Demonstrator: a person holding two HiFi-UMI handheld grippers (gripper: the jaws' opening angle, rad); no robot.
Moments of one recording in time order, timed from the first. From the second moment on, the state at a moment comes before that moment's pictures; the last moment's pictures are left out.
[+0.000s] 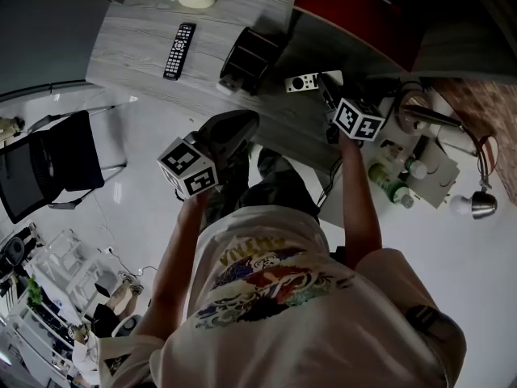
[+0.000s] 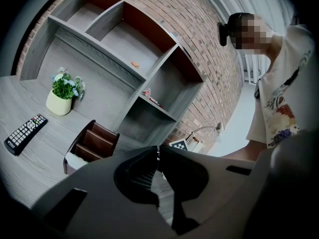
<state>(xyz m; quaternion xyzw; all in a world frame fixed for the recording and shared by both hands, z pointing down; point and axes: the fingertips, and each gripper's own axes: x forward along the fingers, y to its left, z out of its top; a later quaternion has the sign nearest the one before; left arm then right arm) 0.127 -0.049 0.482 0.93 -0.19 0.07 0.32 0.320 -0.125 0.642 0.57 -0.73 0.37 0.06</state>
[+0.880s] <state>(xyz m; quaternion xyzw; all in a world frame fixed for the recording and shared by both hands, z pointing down) 0.125 -0.046 0.477 0.93 -0.20 0.07 0.31 0.308 -0.120 0.631 0.57 -0.76 0.22 0.22</state>
